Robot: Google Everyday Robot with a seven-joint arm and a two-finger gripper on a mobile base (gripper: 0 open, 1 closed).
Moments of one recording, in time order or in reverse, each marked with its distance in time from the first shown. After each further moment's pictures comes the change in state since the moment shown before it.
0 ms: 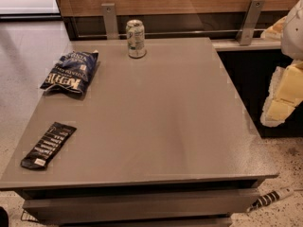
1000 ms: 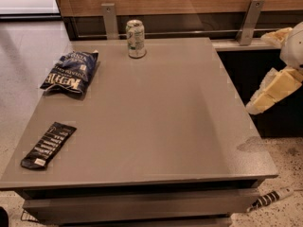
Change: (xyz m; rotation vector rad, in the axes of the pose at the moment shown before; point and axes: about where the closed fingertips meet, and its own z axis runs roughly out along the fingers) arm 0.012 -0.049 0.050 0.082 -0.298 0.100
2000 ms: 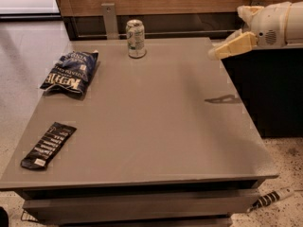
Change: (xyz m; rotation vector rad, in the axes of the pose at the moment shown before) arm -0.066 -0.126 0.063 0.094 -0.544 0.186
